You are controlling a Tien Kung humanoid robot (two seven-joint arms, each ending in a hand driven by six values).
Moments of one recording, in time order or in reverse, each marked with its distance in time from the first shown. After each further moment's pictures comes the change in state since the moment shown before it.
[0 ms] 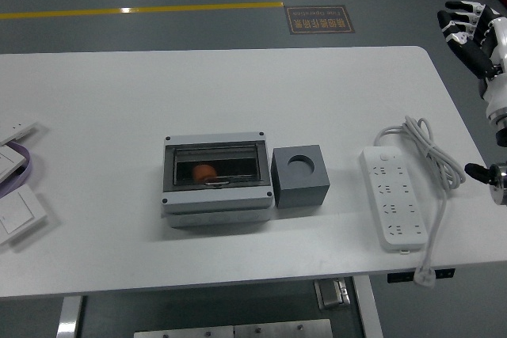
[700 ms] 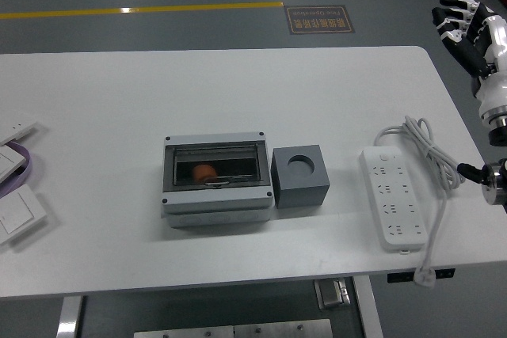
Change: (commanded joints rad) left arm -0.015 0.008 -0.029 0.016 0.038 0.008 0.004; right arm 0.009 0.011 -0.029 -0.004 0.046 -0.020 0.035
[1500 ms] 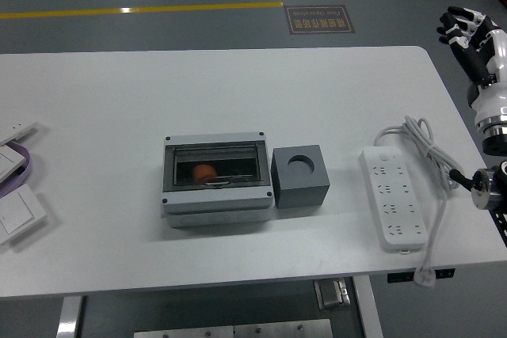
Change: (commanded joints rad) left arm 0.000 0.002 -0.005 0.015 -0.030 -0.006 0.012; right arm -0.012 0.034 -0.010 -0.036 0.119 -0.038 0.064
